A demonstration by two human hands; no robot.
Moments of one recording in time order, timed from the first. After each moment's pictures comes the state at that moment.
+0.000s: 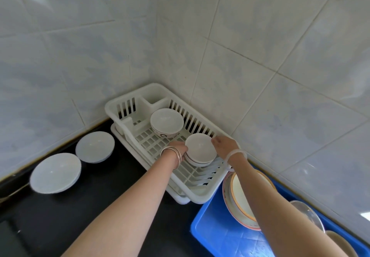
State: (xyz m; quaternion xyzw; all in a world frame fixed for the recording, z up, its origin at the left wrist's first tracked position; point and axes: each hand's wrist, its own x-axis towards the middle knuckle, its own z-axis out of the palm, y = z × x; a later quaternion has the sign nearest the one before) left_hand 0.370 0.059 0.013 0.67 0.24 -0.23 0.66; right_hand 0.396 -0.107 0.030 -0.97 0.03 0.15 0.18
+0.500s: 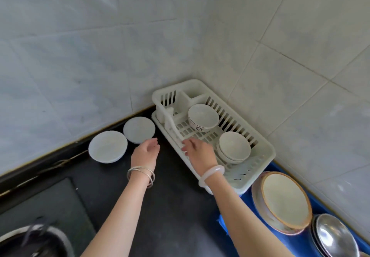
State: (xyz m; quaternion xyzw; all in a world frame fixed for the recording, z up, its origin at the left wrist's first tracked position) left_hand 0.238 0.207 0.015 0.72 0.31 0.06 0.62; right_hand 0.292 0.060 0.041 -0.90 -0.09 0.16 0.40
